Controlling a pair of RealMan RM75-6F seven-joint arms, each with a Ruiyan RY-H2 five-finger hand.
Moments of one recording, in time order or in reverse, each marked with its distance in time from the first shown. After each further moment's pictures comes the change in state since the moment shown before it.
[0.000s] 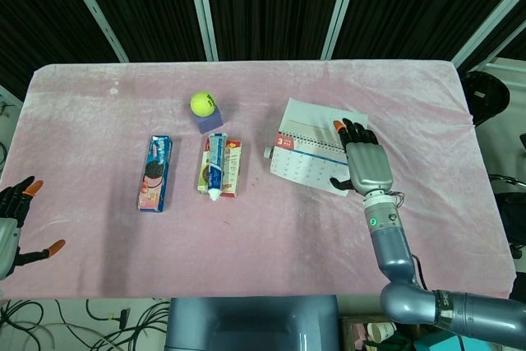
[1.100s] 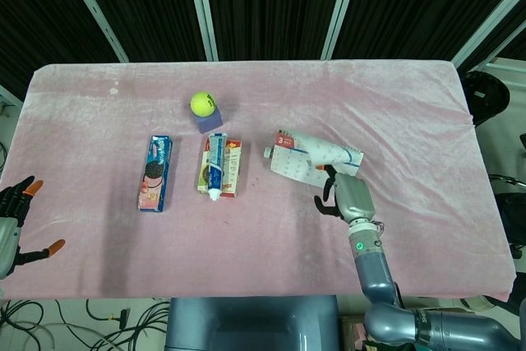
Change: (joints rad) left arm -0.002 -0.004 -0.003 0.002 -0.002 -0.002 0.004; right arm -0.096 -0.202 -0.046 0.032 -0.077 0.037 0.200
